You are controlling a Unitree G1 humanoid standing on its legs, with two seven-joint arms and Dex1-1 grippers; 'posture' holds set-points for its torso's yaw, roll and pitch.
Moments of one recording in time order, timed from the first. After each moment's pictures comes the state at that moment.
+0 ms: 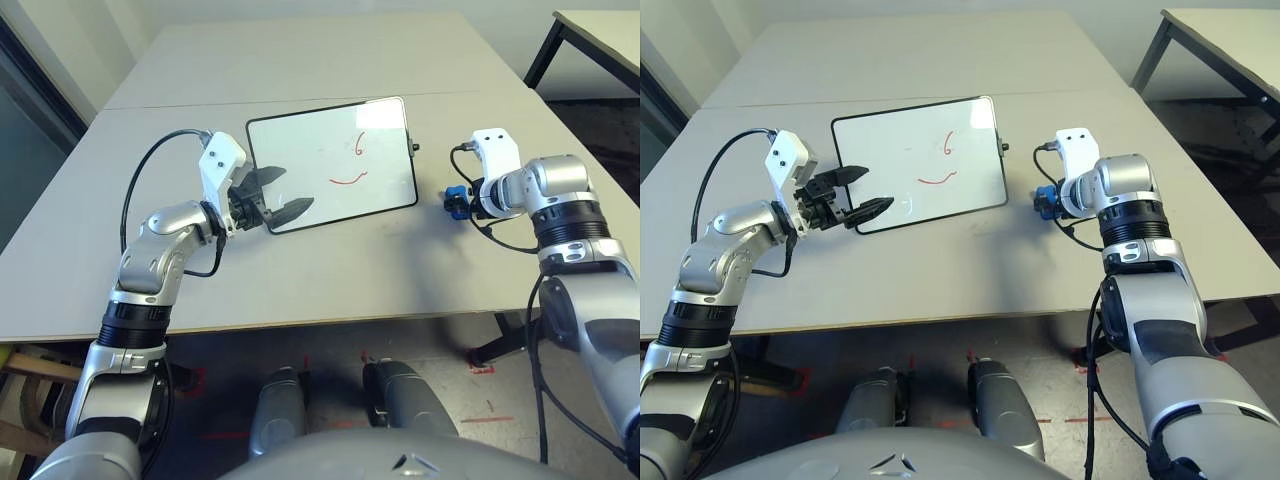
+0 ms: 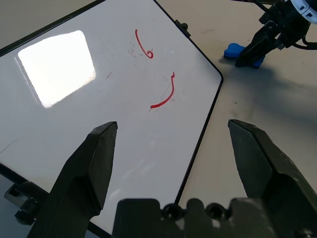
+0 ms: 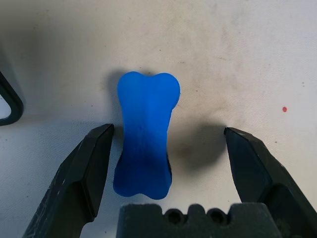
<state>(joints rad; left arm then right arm) -0.42 0.56 0.00 -0.03 -0.39 0.45 -0.83 -0.94 -0.42 -0.02 0.67 0.14 1.18 0.24</state>
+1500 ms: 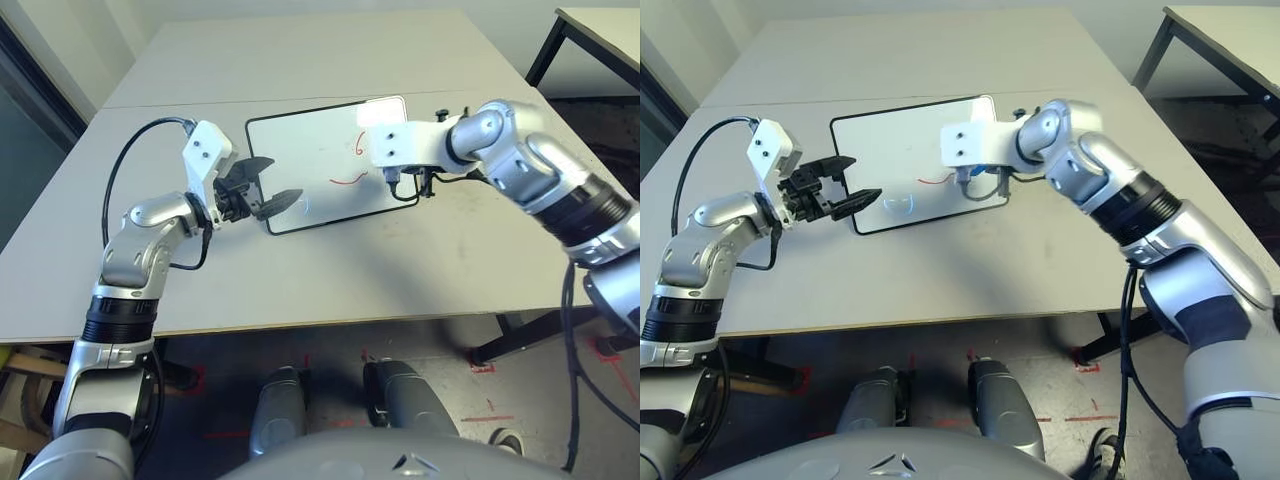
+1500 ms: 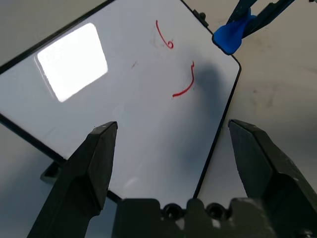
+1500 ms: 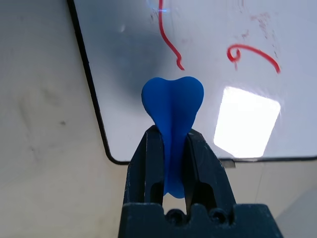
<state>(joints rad) -0.41 0.62 0.03 -0.02 -0.37 0.43 -0.84 -1.09 -0.58 0.73 0.27 -0.36 0.46 1.05</state>
